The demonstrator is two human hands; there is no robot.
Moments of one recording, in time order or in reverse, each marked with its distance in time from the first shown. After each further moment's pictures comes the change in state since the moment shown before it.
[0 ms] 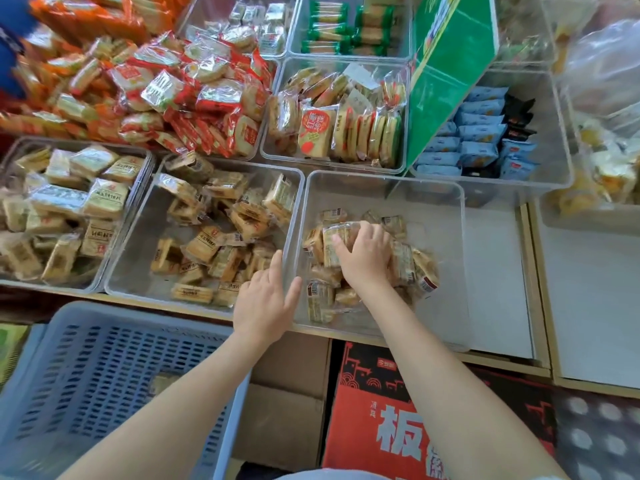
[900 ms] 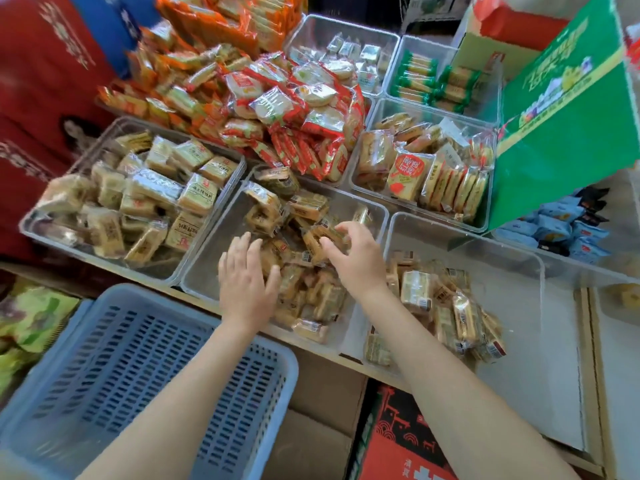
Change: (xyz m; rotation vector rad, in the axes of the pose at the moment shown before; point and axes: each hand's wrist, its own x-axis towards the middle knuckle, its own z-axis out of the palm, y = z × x) left_hand 0.035 -0.140 -0.042 -0.220 0.361 -0.171; right_hand -0.006 -0.150 0.047 0.157 -0.148 -0.315
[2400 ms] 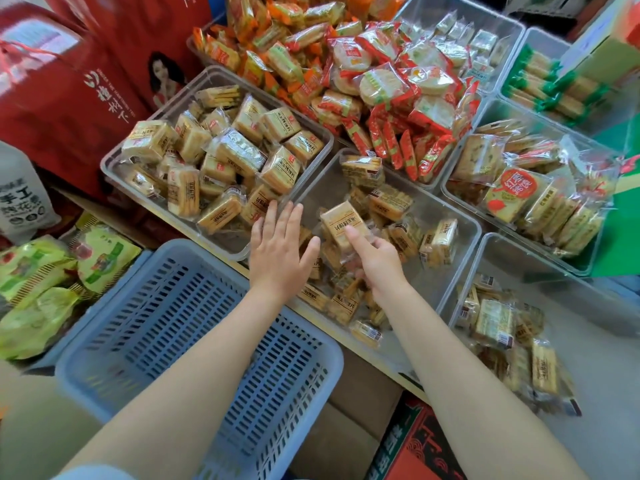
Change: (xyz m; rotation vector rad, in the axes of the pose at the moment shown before) left_hand 0.036 -0.071 -0.015 0.088 -0.051 -0.071; right_hand 0.027 -0.042 0.094 0.530 -0.254 0.490
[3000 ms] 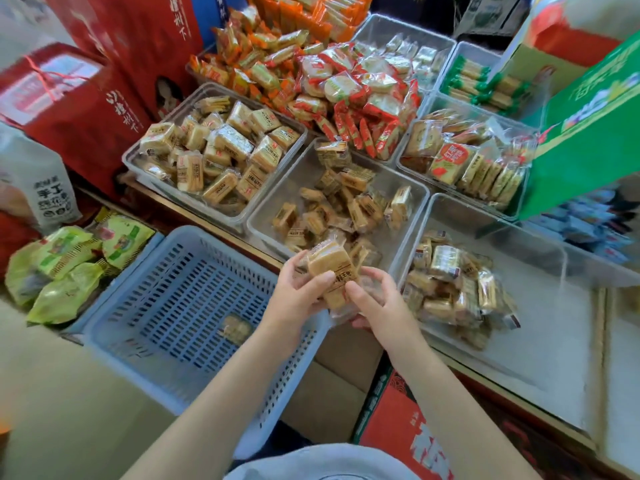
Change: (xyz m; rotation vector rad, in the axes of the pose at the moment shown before) left_hand -0.182 0.075 -0.069 -1.477 -0.356 -0.433; right_hand -0.209 0.067 -0.058 -0.045 -0.116 -0.153
